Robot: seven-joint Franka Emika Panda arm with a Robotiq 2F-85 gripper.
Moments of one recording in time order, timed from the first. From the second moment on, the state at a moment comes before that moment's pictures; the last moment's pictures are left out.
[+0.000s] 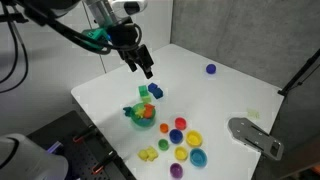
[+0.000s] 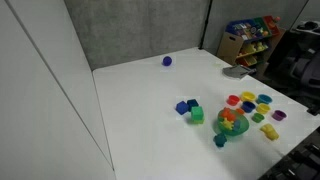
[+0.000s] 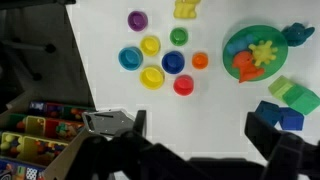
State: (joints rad) arm -0.18 -0.61 0.02 -2.62 -0.29 2.21 0.08
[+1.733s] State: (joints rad) arm -0.23 -0.17 -0.19 -2.41 -0.24 2.31 0.10
